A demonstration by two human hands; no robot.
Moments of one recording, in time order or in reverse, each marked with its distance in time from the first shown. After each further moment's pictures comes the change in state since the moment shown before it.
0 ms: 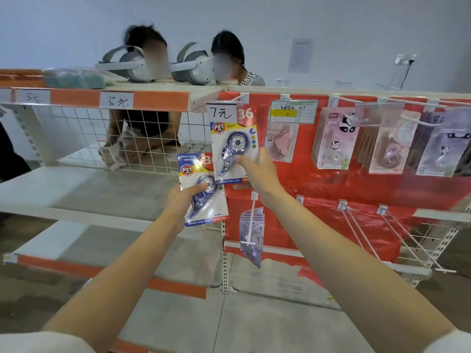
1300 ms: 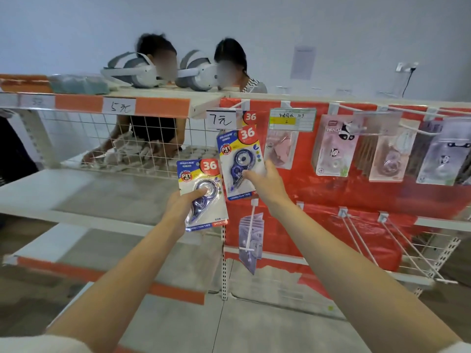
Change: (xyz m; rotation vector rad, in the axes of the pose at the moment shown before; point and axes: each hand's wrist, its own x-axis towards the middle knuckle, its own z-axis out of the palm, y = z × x) left_hand 0.015 -0.011 -0.002 -0.064 -0.010 0.012; right_hand -0.004 0.004 -0.017 -0.150 0.024 0.014
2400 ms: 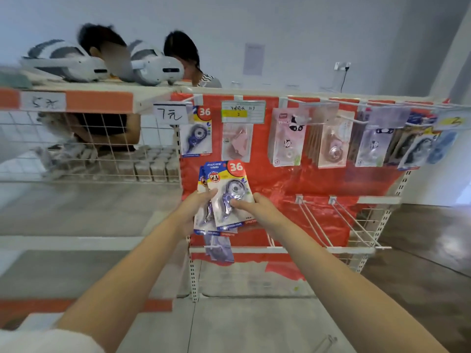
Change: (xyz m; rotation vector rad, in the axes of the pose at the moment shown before) left_hand -0.011 -0.029 0.078 0.064 -0.561 -0.229; right_hand -0.034 0.070 -0.061 0.092 -0.121 0.292
